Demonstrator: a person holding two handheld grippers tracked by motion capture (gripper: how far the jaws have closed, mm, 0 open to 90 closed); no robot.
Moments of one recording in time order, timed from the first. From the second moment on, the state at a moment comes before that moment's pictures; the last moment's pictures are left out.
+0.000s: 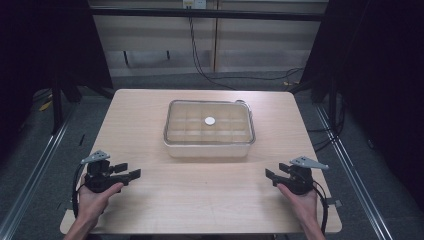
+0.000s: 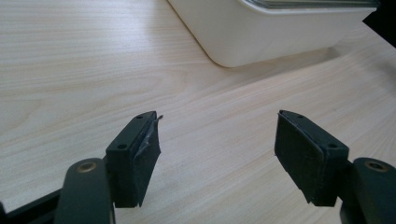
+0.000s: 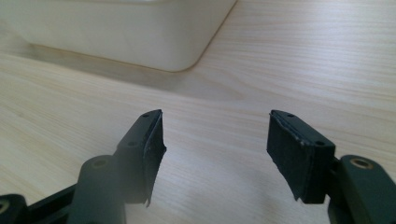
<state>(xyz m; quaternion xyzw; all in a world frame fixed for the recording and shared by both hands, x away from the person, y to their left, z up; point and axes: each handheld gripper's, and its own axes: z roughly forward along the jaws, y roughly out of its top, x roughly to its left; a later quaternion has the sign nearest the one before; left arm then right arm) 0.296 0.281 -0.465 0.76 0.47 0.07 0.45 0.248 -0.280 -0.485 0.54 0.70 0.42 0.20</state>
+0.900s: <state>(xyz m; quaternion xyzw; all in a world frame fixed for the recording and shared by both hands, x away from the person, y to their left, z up) 0.309 0.262 -0.465 0.77 0.45 0.06 0.45 0.259 -0.280 -0.474 0.53 0.71 0.44 0.16</state>
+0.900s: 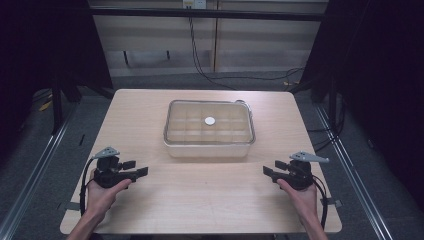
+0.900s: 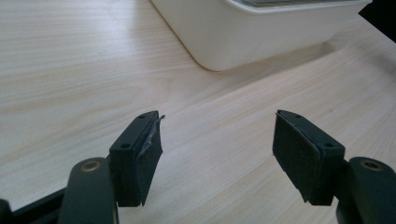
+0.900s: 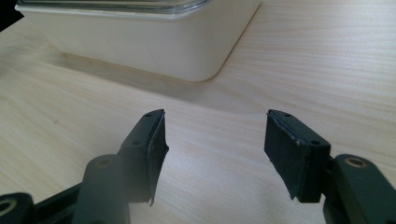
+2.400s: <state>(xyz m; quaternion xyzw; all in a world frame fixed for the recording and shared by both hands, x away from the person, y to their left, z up) 0.371 0.230 -0.428 0.77 0.42 0.07 0.48 0.357 -0.264 -0.418 0.49 0.72 0.46 0.16</state>
